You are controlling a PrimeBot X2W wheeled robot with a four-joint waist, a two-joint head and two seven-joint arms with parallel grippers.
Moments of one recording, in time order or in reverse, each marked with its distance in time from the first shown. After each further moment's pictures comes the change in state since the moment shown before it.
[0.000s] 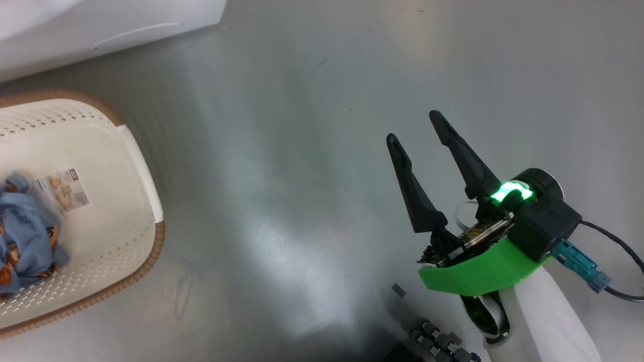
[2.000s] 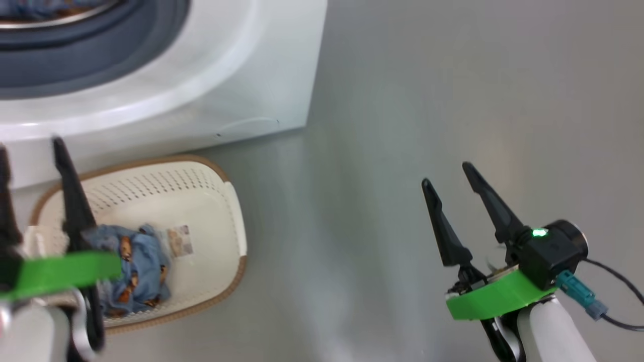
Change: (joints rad) left arm 1.282 -0.242 0.004 -0.862 -0.111 0.230 -0.222; right arm 0.135 -0.001 -0.117 0.065 -0.107 0.000 0.000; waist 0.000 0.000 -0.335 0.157
